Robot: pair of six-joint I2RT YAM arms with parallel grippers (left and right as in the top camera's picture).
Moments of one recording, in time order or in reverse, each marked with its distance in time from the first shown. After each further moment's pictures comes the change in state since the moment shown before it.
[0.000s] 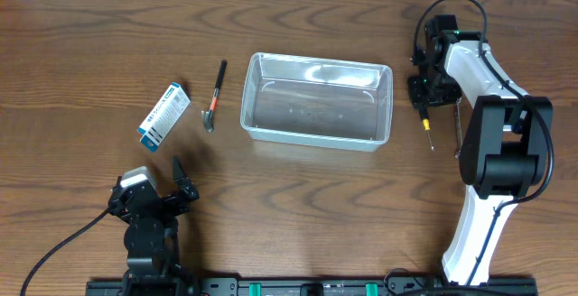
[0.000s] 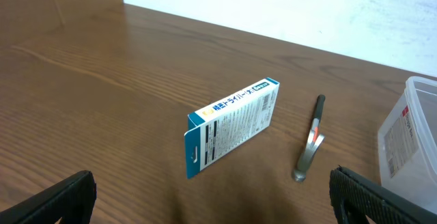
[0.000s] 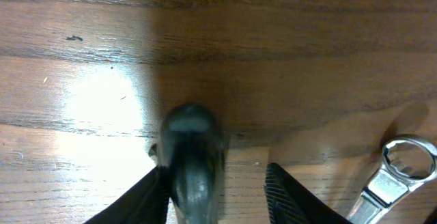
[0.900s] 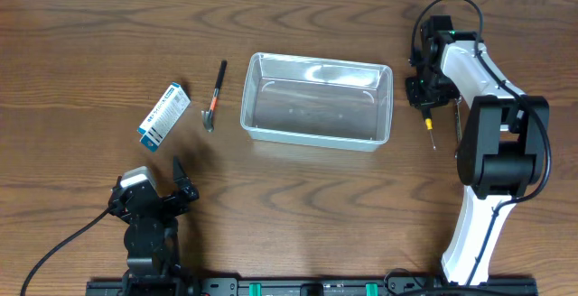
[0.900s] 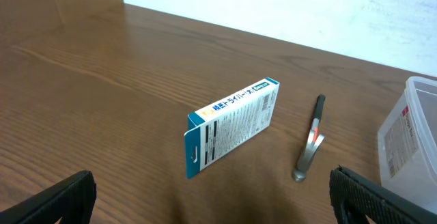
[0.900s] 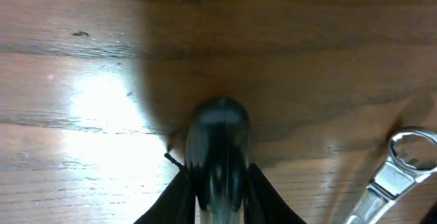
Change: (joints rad) left arm 0.000 0.000 0.000 0.000 0.000 0.000; right arm 0.019 -0.005 0.000 -0.010 0.018 0.027
